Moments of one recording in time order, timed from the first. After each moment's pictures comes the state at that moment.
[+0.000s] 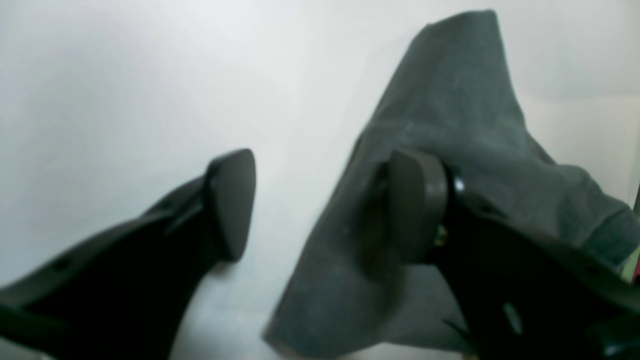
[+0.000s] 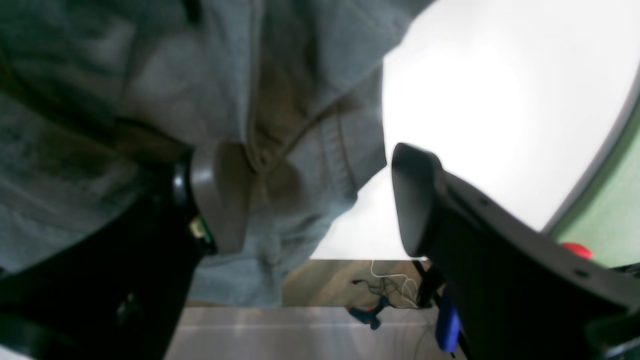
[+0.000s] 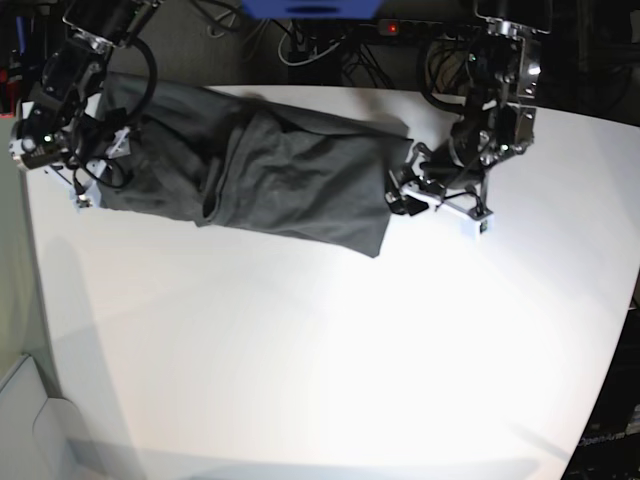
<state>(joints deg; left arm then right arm) 9.1 -10.9 4.3 94.6 -41.8 16.0 45.1 -4.8 3.1 33.6 98.8 0.0 40.0 -80.3</state>
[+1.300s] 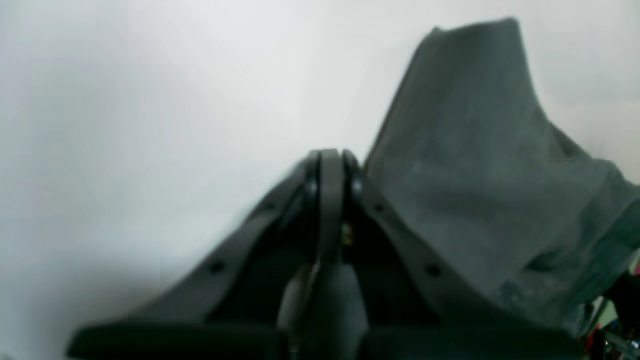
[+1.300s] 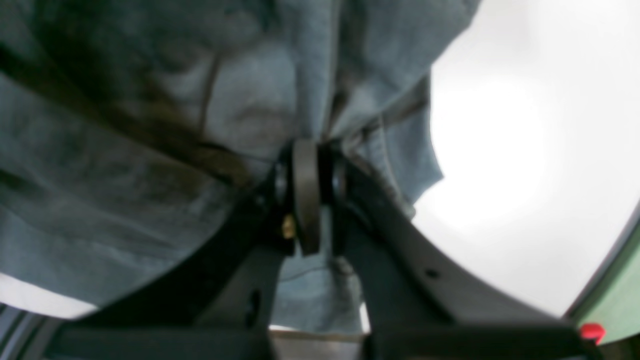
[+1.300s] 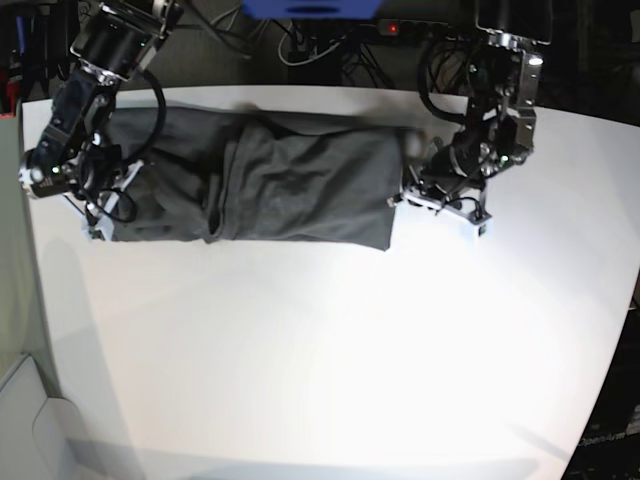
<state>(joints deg) 5.3 -11.1 4.3 89.2 -42.4 16.3 48.2 2.9 1.4 33.5 91.5 -0.5 39.8 -76.8</state>
